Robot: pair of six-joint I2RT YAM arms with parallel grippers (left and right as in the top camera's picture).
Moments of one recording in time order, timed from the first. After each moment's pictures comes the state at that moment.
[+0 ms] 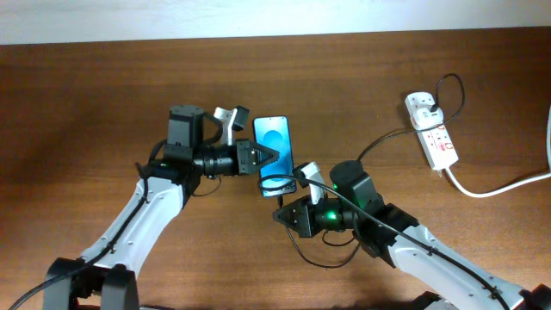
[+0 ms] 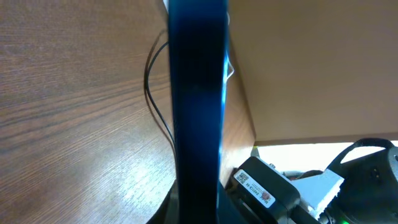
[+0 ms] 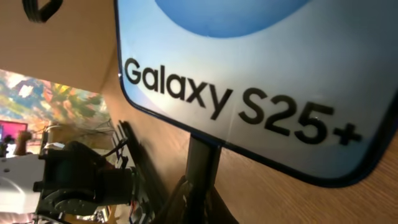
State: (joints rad) left arm -0.23 1.53 0.91 -0.13 1.01 -0.51; right arm 0.56 1.29 0.59 0.03 -0.70 0.55
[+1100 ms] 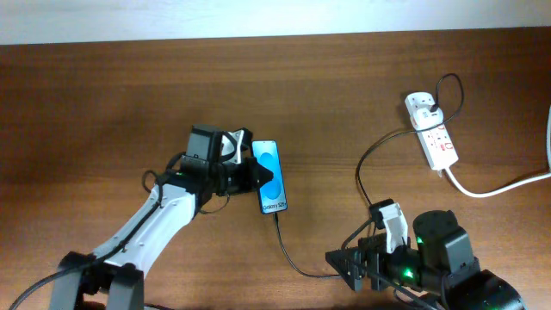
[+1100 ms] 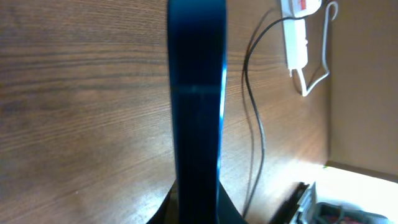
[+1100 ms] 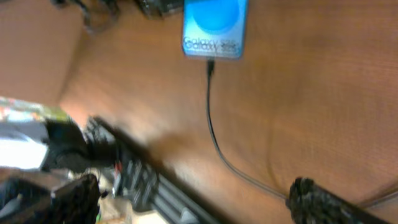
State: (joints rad) left arm -0.30 1.53 0.84 -0.26 0.66 -0.50; right arm 0.43 0.55 0.70 -0.96 -0.51 0.43
